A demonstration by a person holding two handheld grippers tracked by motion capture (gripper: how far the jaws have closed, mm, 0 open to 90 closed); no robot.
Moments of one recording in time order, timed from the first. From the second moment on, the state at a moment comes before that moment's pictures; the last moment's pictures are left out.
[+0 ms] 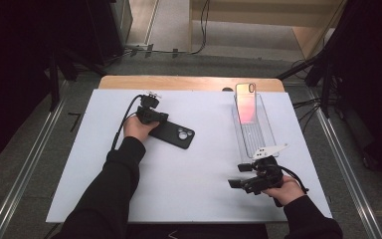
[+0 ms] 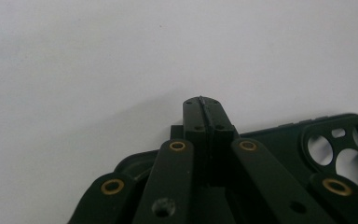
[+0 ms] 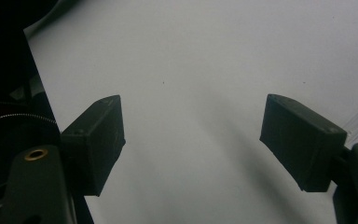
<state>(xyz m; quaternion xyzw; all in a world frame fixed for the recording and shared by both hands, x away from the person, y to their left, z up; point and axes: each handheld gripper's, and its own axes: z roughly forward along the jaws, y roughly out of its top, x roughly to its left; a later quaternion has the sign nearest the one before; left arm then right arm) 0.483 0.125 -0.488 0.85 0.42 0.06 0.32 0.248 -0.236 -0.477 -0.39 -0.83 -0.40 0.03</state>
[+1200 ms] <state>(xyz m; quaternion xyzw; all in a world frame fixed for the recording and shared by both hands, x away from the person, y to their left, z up) 0.409 0.159 -0.485 0.87 0.38 0.02 0.31 0.247 -0.235 -0.476 -0.38 -0.83 -0.40 0.03</state>
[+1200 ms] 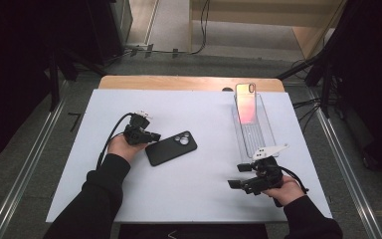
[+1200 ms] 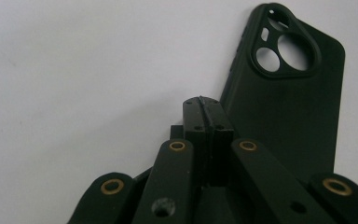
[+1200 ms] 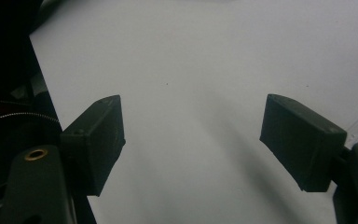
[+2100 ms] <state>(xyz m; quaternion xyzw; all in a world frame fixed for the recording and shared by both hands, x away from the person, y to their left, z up) 0.360 0.168 -0.451 0.85 0.36 -0.04 0.40 0.249 -0.235 -0.476 -0.38 -0.83 -0.40 0.03</state>
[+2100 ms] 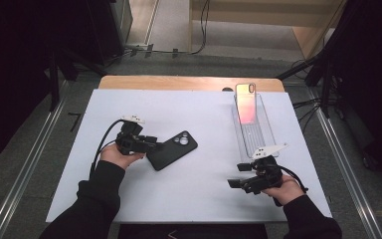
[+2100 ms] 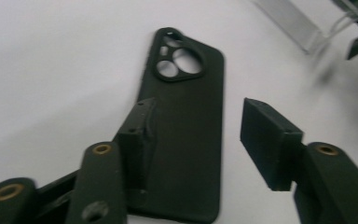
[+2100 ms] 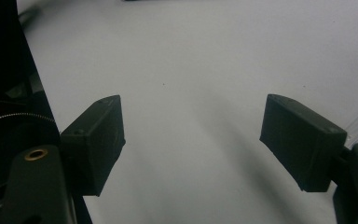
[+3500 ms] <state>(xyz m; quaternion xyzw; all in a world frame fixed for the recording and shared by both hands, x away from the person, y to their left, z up) 0.284 0.204 -0.458 0.84 0.33 -0.07 0.43 0.250 -0.237 -0.478 -0.38 -0.84 -0.39 0.01</state>
